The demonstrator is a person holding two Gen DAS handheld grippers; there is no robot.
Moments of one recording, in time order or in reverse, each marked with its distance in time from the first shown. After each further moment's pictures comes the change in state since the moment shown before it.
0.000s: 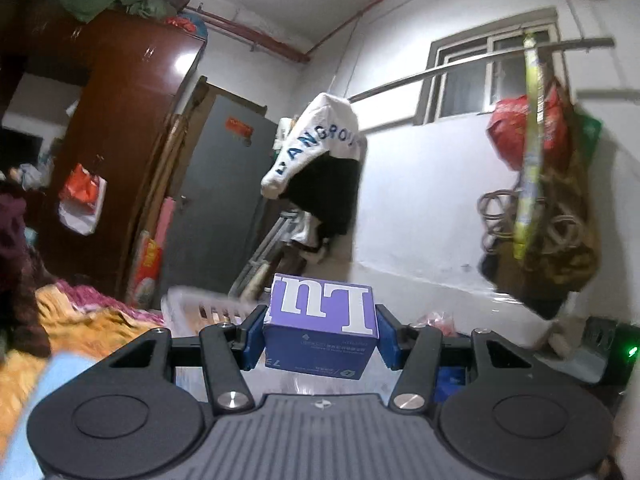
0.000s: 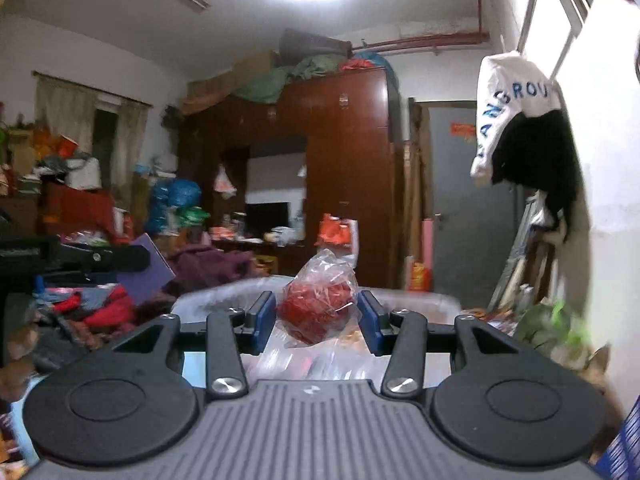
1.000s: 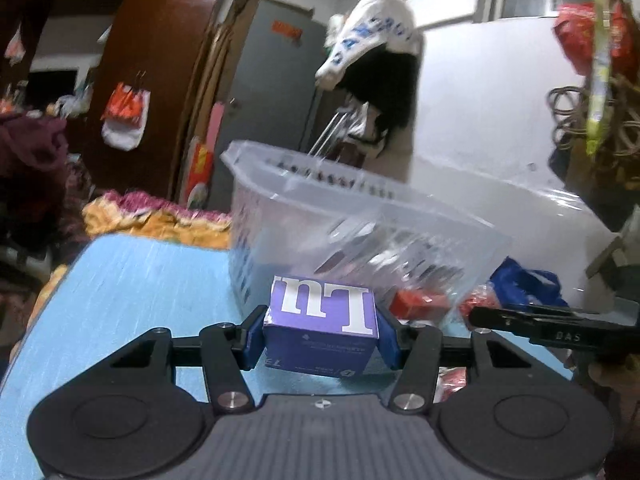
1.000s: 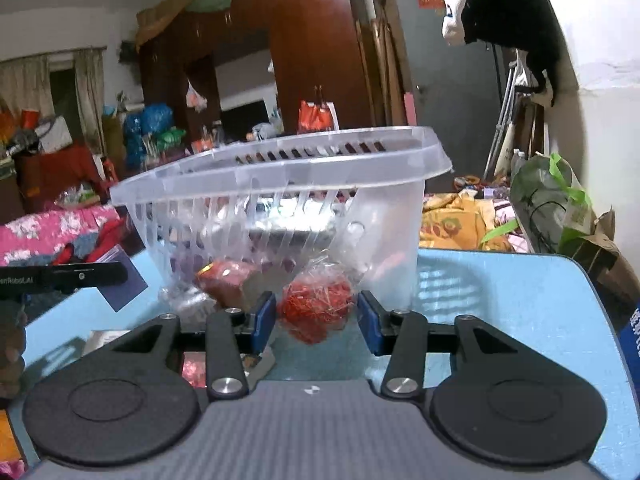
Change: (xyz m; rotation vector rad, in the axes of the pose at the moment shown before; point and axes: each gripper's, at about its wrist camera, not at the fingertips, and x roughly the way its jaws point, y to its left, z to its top) left arm 0.011 0.029 -0.077 -0.010 0.294 0.124; right arm 0.009 -0.044 -0.075 0.182 0.330 0.018
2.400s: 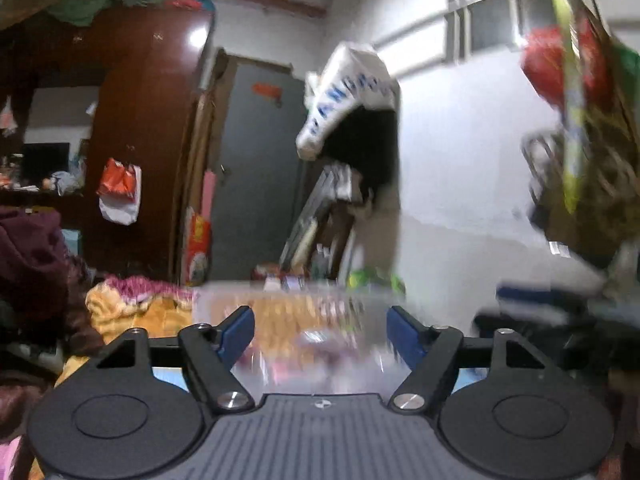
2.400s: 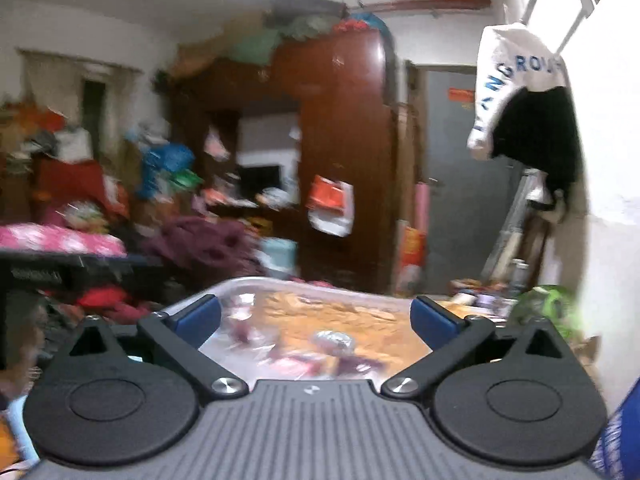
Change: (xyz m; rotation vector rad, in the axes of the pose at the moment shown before) left arm -0.041 -0.053 0.079 0.117 -0.117 0.038; right arm -0.053 0.050 0.080 -0.182 -0.210 0.014
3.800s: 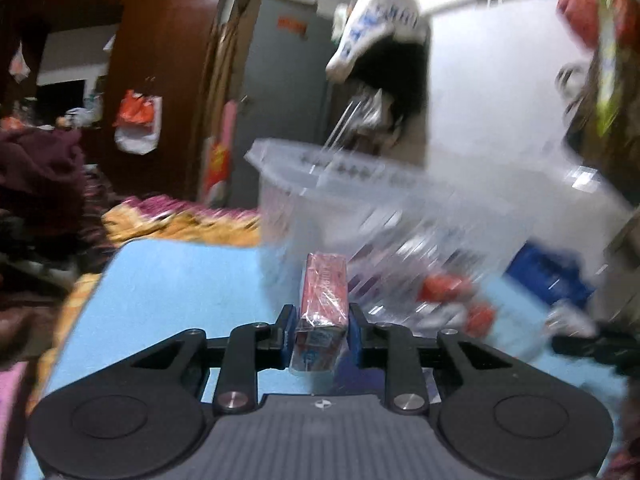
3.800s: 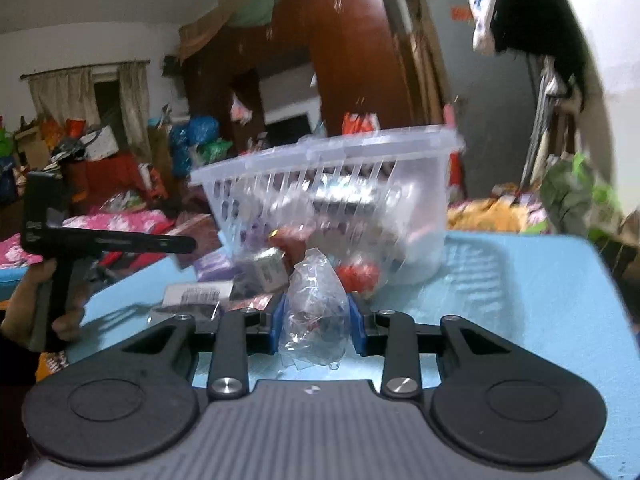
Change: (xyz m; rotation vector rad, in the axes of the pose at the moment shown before) left arm 0.016 0.055 -0.082 -0.082 0.132 0.009; right arm -0.025 -0.028 -0.126 0.172 0.140 0.103
